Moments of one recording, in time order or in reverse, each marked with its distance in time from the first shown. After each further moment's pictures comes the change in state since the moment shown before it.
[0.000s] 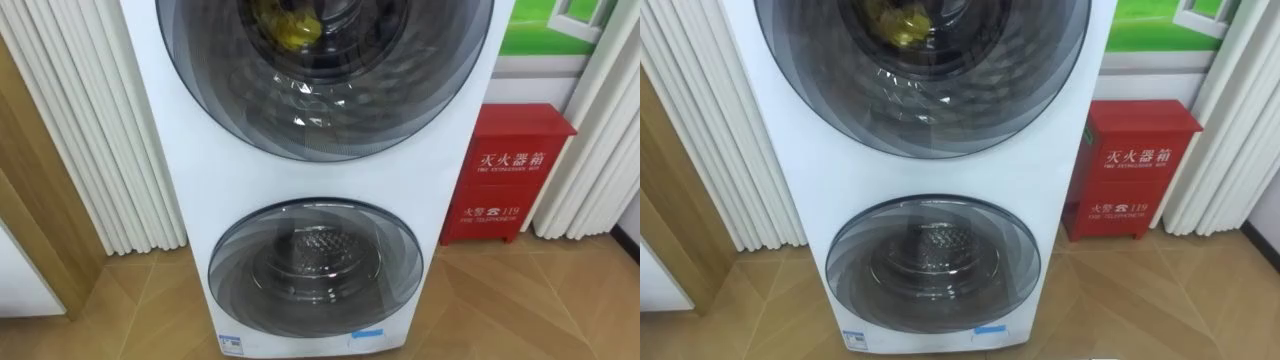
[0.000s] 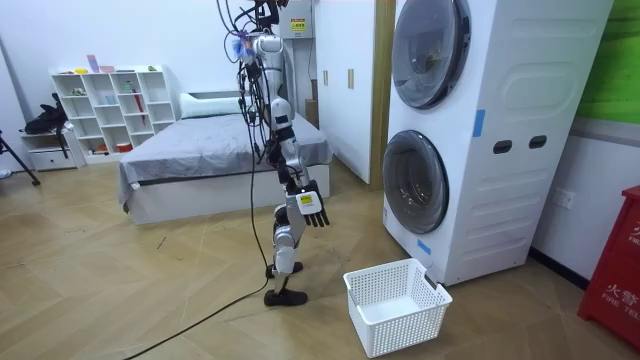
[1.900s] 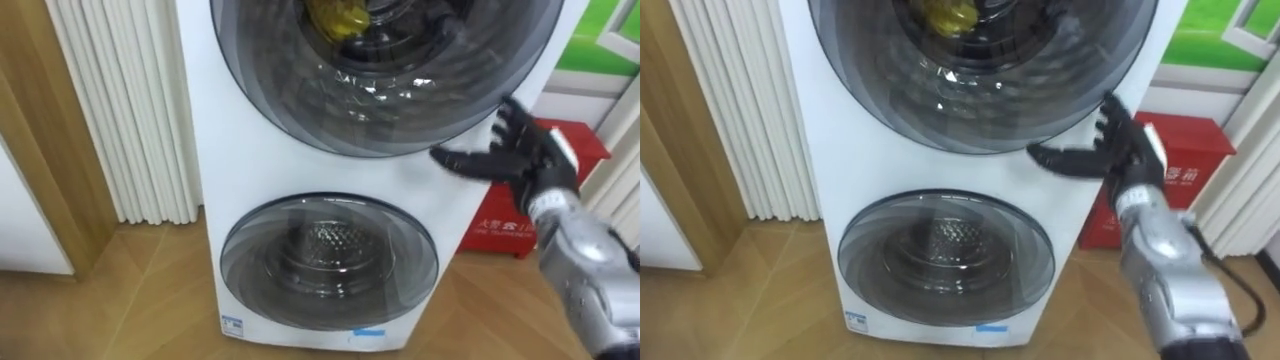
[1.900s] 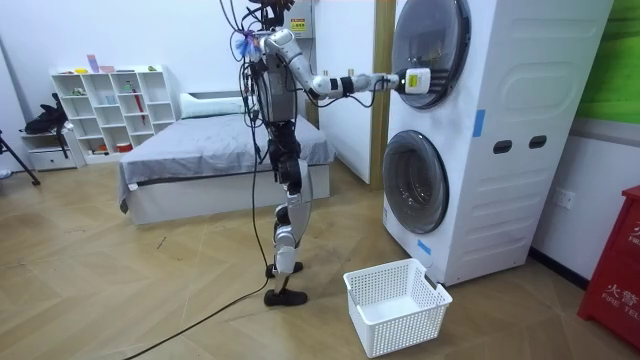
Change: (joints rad) left arm -0.028 0.072 0.038 -0.031 0.013 0.110 -0.105; right arm -0.633 -0.210 -0.111 -0.860 -0.067 0.094 -0.351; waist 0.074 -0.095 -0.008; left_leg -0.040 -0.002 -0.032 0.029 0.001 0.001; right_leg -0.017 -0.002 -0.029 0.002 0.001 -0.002
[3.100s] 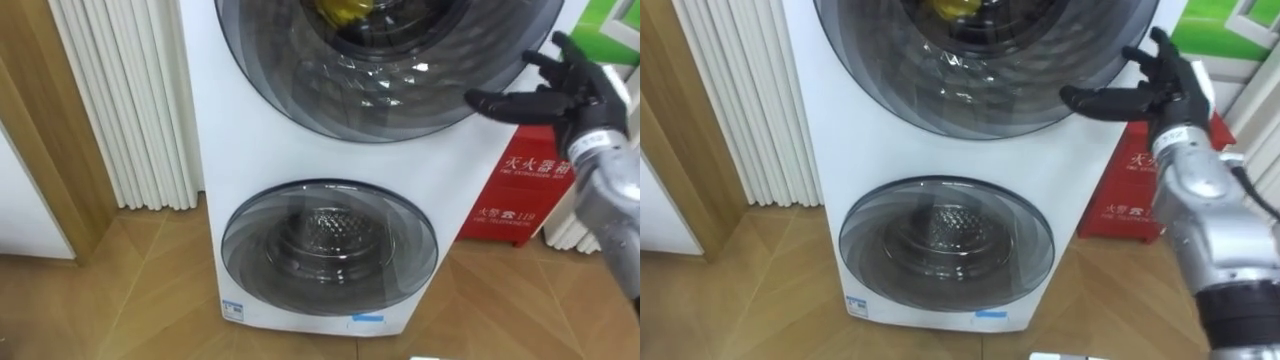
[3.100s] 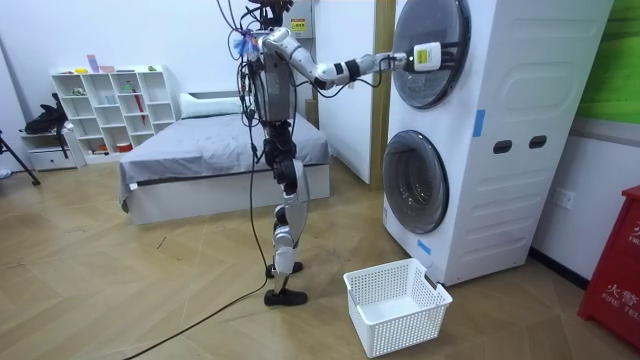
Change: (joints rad) left arm 0.040 0.018 0.029 -0.100 0.041 0.018 -0.005; right arm -0.135 -0.166 0.000 0.028 0.070 0.062 -0.042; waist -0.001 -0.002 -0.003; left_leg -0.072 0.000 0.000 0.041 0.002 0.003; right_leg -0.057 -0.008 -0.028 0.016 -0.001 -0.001
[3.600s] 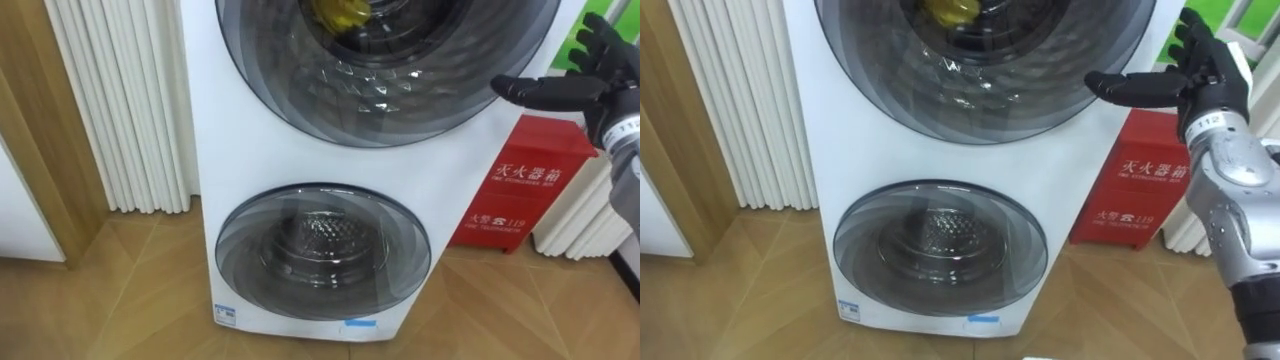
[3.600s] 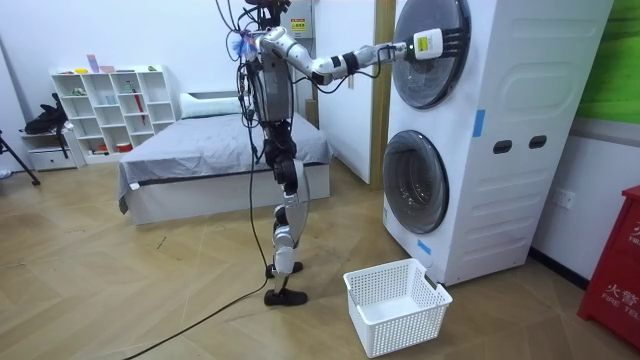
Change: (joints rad) left arm 0.012 0.003 0.011 -0.019 -0.002 0.001 0.001; right arm -0.011 -0.048 0.000 0.000 -0.049 -0.001 0.025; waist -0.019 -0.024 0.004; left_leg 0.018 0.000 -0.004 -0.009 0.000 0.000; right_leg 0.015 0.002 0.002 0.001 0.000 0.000
